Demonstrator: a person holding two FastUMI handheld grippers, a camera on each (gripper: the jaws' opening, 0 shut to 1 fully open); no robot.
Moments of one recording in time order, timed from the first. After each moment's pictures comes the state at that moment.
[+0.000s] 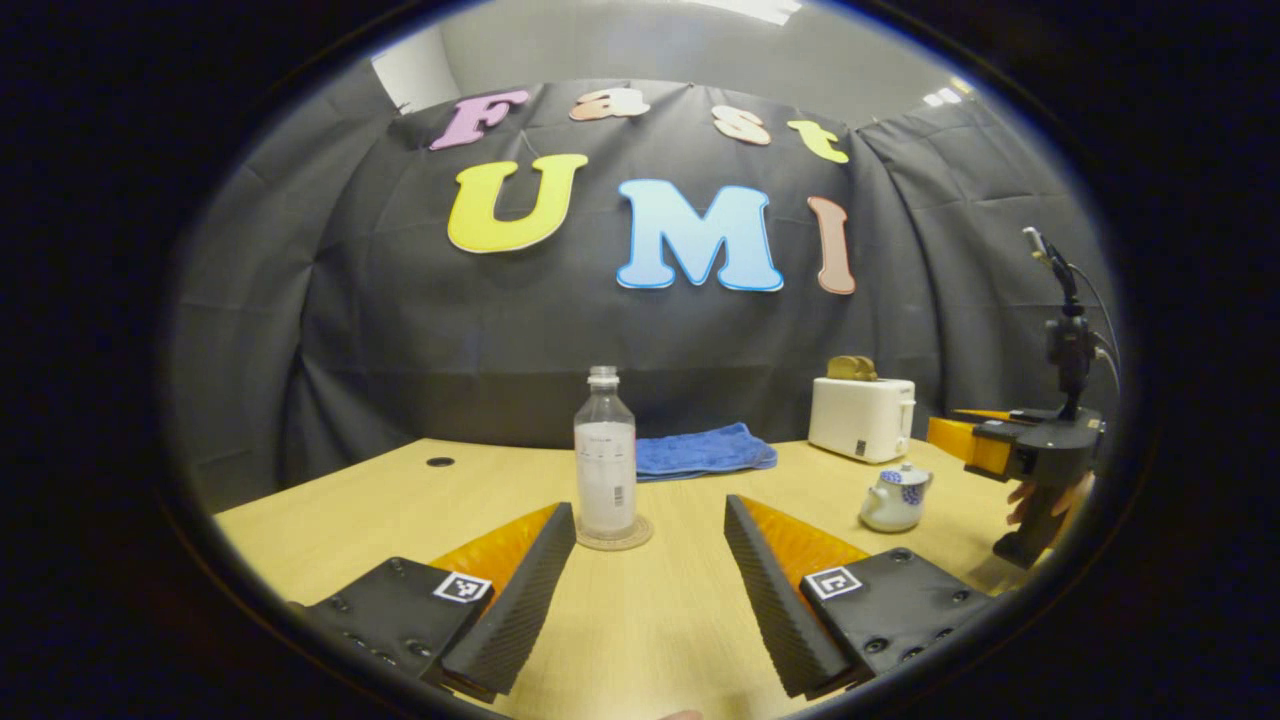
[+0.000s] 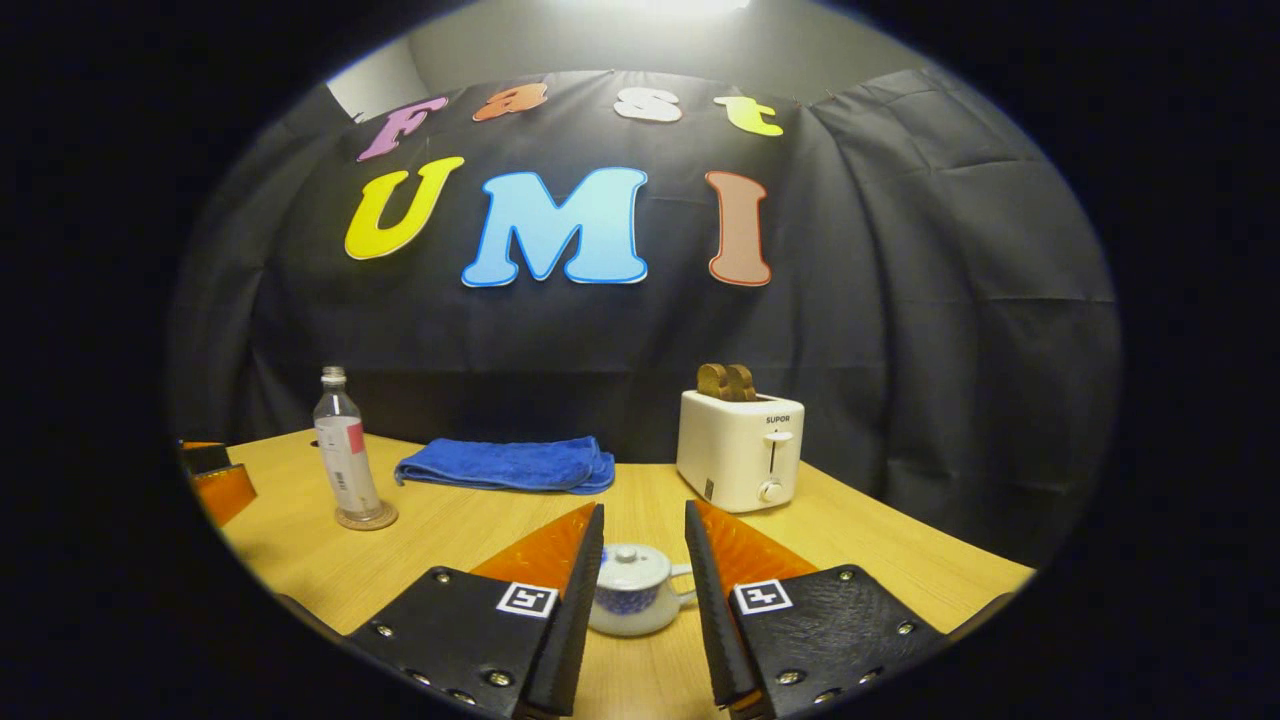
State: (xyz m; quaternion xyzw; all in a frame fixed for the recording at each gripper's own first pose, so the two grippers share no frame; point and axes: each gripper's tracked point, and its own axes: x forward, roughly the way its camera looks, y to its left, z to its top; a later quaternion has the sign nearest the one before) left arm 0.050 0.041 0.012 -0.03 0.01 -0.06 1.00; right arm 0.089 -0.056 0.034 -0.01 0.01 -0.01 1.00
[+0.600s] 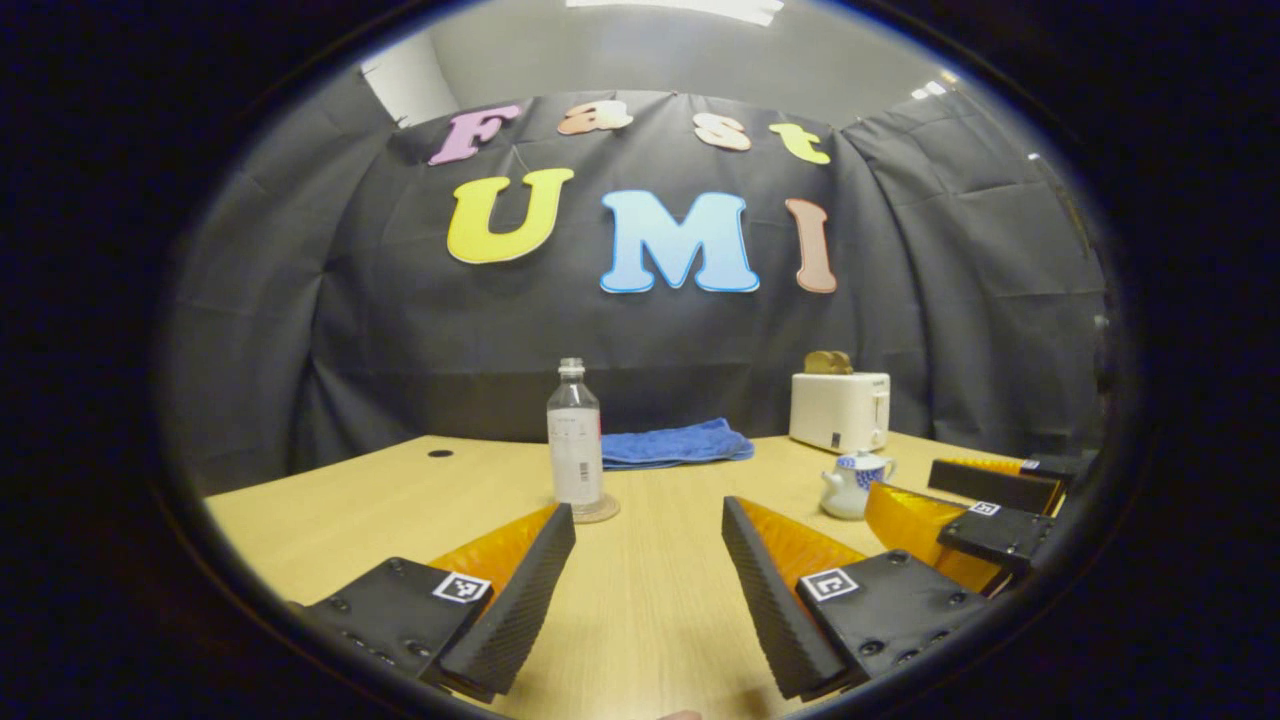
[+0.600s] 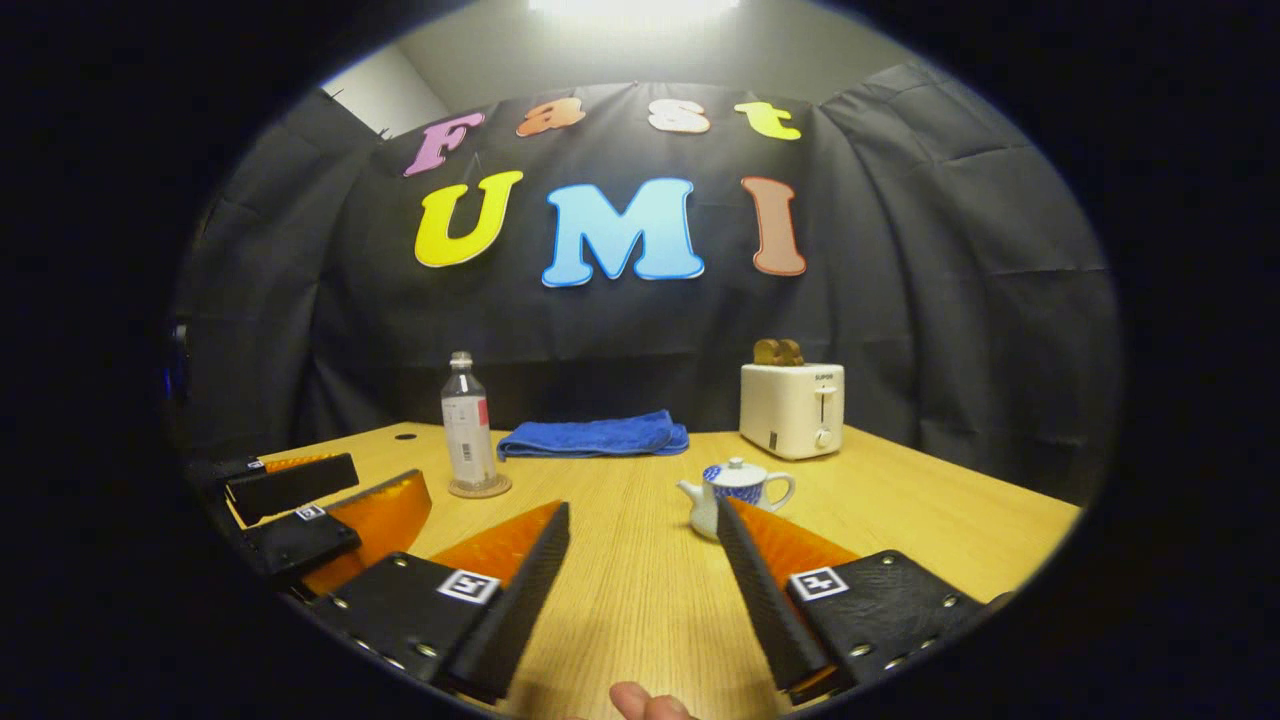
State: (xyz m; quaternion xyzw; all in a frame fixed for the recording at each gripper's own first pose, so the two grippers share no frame) left arm 0.005 0.000 -0.001 0.00 0.00 -0.03 1.00; right arm 0.004 0.012 -0.001 0.00 0.00 0.02 1.00
